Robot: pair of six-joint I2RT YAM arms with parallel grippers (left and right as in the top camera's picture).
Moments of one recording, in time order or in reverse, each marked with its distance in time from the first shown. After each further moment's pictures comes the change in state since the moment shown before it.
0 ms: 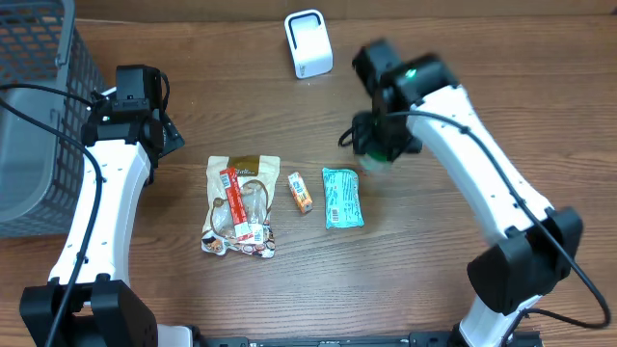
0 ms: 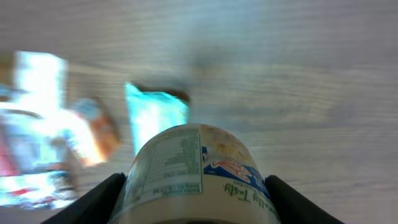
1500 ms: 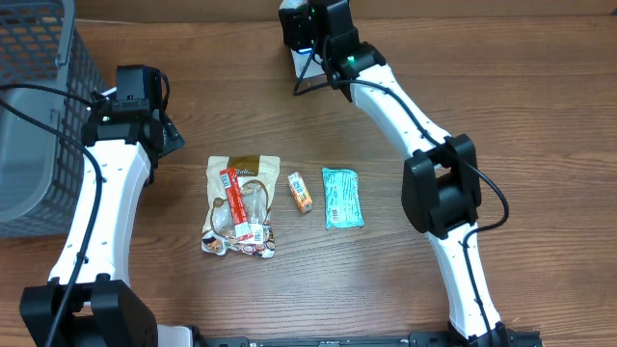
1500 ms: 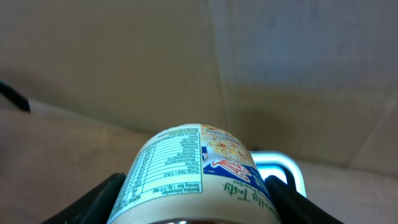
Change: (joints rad) left arm 0.000 0.000 0.000 -0.001 0.000 0.000; right arm -0.003 0.588 0.309 1.329 -0.002 -0.160
